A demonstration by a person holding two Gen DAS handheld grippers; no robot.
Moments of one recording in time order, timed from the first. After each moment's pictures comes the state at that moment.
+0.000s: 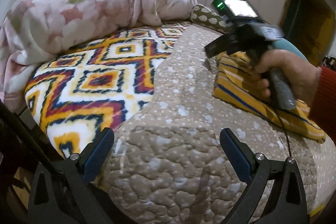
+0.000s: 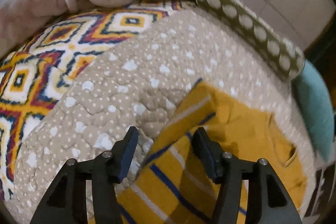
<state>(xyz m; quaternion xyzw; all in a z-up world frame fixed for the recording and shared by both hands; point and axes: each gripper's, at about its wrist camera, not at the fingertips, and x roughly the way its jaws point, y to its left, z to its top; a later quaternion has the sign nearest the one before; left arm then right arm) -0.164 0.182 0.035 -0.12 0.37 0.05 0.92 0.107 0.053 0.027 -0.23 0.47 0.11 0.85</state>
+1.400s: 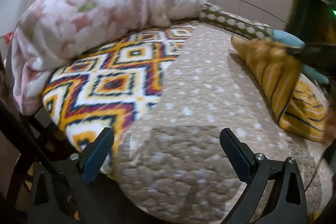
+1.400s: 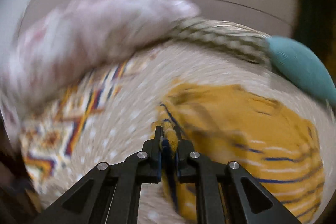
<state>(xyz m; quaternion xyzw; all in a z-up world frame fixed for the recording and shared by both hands) -0.170 0.161 0.061 -0.08 0.38 0.08 0.92 -0.025 -0.088 0.123 0.02 0.35 0.10 0.93</state>
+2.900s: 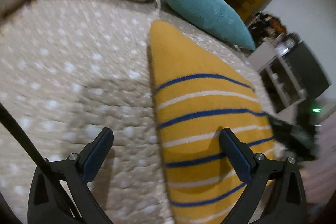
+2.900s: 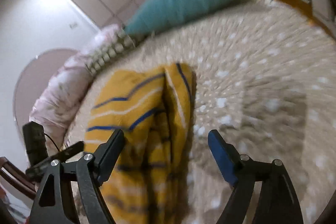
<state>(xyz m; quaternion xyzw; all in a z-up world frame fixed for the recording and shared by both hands) 0.066 -0.065 0.029 -0.14 0.48 -0.28 0.82 -0.030 -0.409 0.039 0.29 0.41 0.05 0.87</state>
